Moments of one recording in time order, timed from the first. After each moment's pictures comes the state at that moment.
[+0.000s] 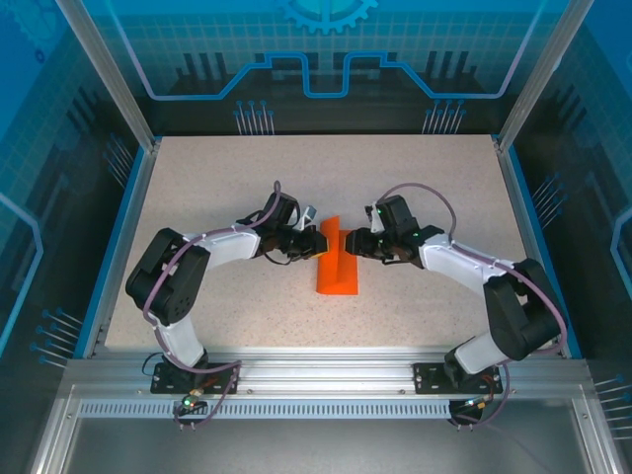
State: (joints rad) left arm -0.48 1.78 0.99 -0.08 0.63 -0.77; right arm 0.47 1.49 0.84 -0.23 -0.32 0.60
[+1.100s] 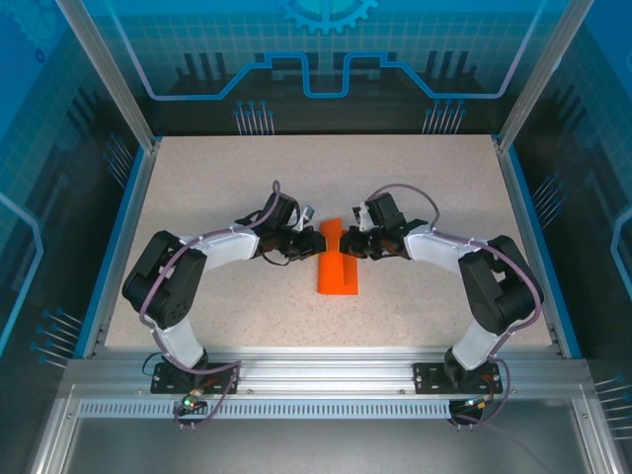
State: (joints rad) left arm -0.48 1.74 0.99 -0.14 0.55 -0.74; right arm 0.48 1.69 0.95 -0.21 -0.44 0.63
